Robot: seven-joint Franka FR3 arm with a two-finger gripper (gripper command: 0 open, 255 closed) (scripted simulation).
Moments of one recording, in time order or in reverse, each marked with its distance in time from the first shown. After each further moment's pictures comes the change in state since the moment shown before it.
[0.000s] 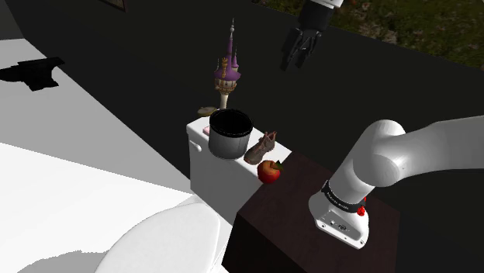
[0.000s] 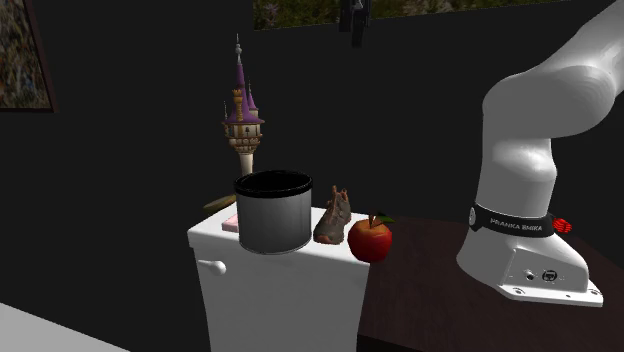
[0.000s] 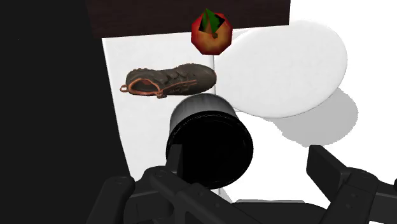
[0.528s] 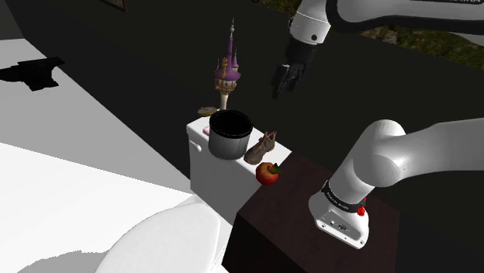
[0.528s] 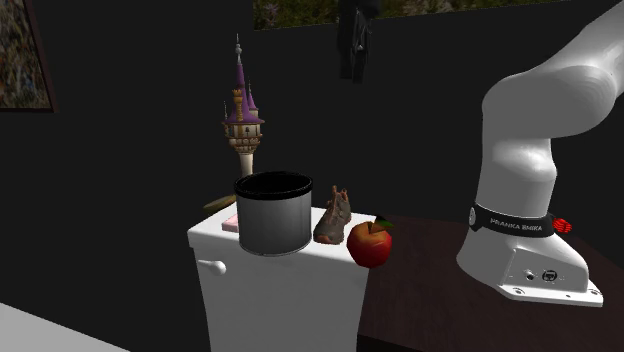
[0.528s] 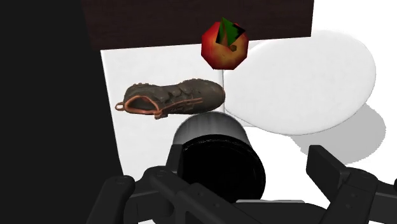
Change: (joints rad) arm 0.010 -0.033 0.083 -0.202 -0.011 0.134 0.048
